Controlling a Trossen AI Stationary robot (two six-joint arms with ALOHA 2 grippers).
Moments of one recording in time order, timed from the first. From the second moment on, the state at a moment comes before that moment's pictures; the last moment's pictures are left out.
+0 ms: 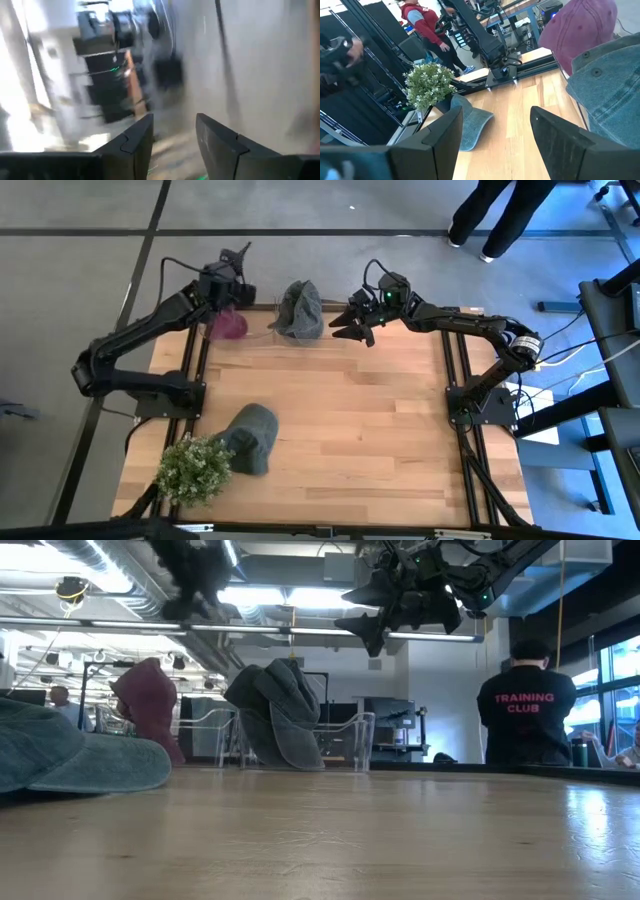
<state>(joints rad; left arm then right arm) 0.67 1.11 1.09 -0.38 -0.67 1.39 -0.58 1.58 1.05 0.30 -0.86 0.26</state>
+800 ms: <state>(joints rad) 0.74 1.34 1.10 -0.96 -0.63 0.34 -0.59 1.58 1.05 0.30 -0.86 0.28</state>
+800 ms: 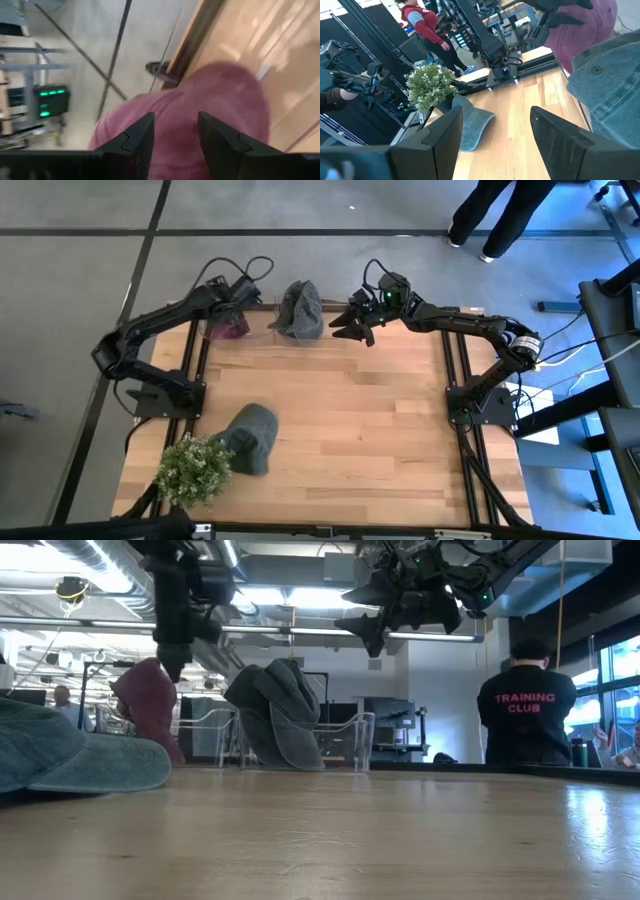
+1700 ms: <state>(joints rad) 0.74 1.39 1.16 -1.01 -0.34 0.35 -0.59 1.58 1.05 0.30 -0.86 0.25</state>
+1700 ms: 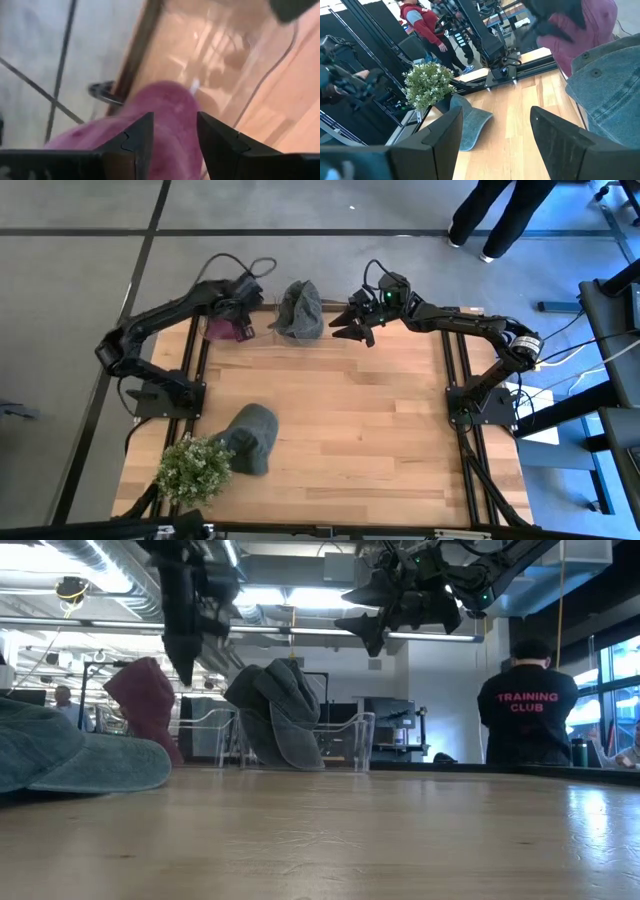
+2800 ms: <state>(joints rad) 0.71 1.55 1.24 -1.40 -0.79 0.27 -0.59 1.58 1.05 0.30 -0.86 0.23</state>
